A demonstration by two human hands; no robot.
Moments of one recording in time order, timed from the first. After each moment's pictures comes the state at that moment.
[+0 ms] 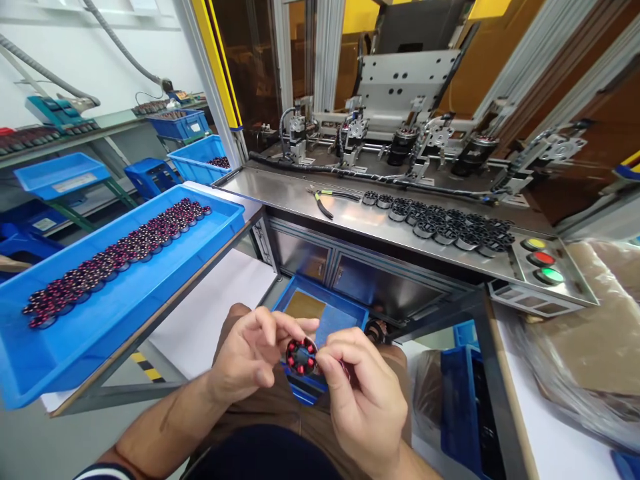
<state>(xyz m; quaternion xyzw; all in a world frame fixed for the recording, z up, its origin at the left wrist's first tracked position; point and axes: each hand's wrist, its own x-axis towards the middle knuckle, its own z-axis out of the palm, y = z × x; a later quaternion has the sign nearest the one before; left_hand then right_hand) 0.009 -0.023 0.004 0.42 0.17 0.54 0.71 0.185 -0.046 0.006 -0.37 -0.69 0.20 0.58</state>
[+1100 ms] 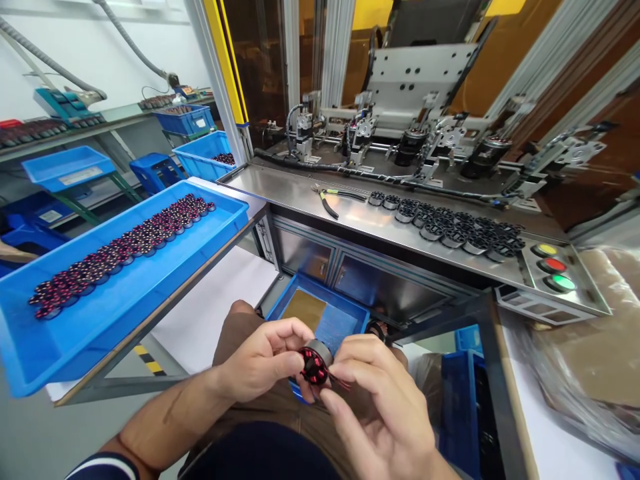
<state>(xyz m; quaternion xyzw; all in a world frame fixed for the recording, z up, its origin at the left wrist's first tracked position) 0.020 -0.022 -0.010 0.36 0.16 0.40 0.83 0.217 -0.040 0.010 -0.27 -0.79 0.17 0.52</state>
